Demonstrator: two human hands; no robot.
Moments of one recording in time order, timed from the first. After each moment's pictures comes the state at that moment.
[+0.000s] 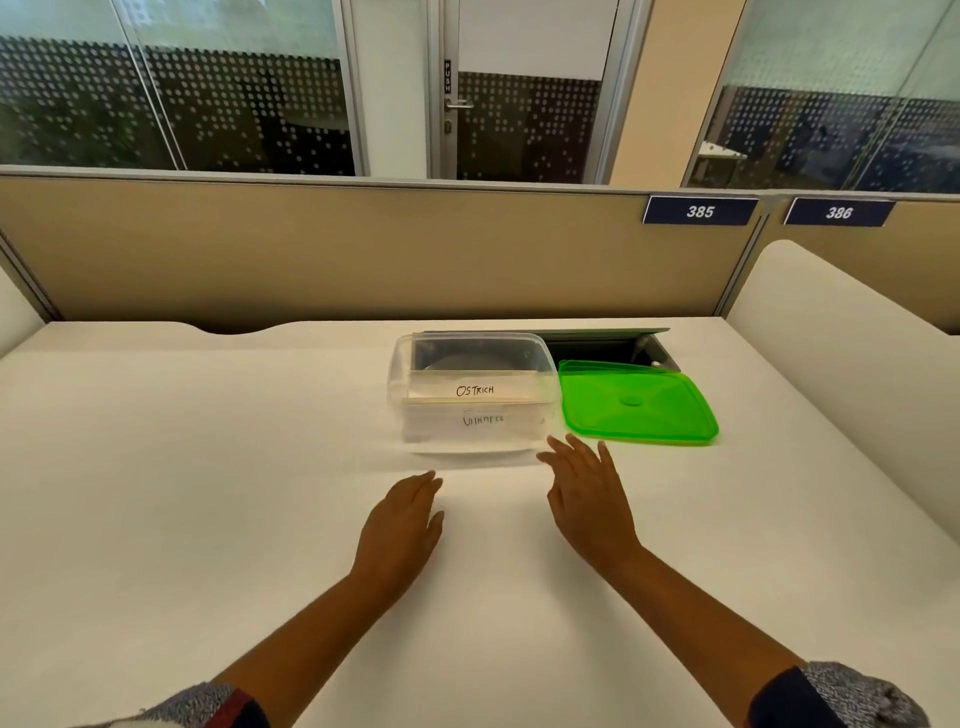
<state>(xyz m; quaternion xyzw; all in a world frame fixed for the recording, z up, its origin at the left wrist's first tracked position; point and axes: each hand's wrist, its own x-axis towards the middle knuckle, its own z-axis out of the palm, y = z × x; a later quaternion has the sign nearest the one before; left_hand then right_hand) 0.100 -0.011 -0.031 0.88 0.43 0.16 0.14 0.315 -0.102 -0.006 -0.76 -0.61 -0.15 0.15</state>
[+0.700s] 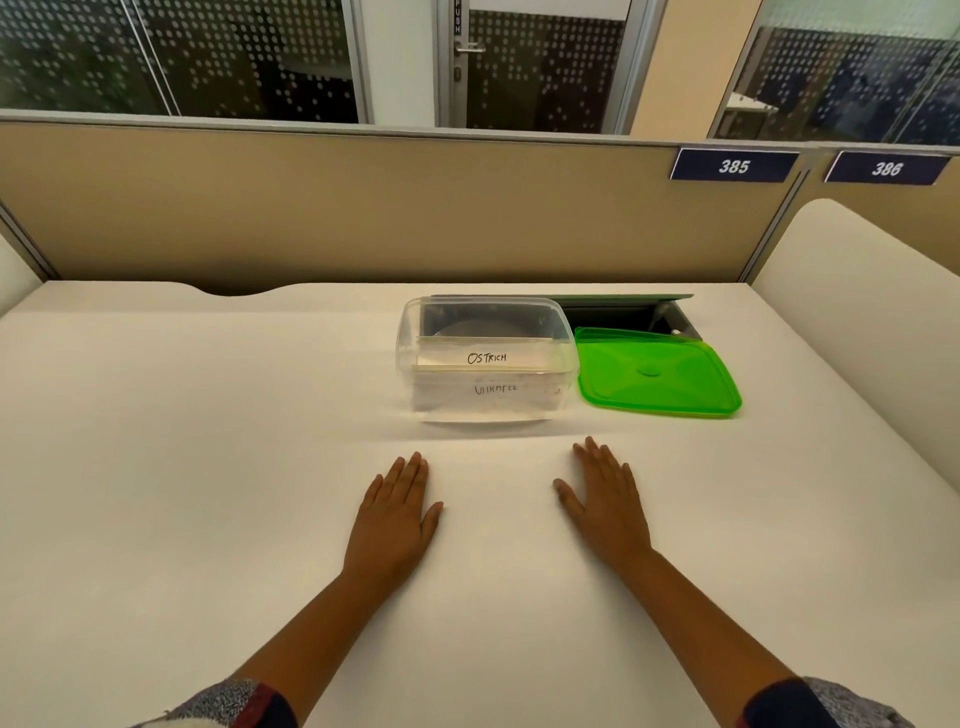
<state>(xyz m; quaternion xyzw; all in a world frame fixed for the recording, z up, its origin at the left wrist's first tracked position) 0.081 -0.006 -0.069 0.88 0.46 0.08 0.11 0.328 -0.110 -0.063 -0.84 -0.51 0.08 0.16</state>
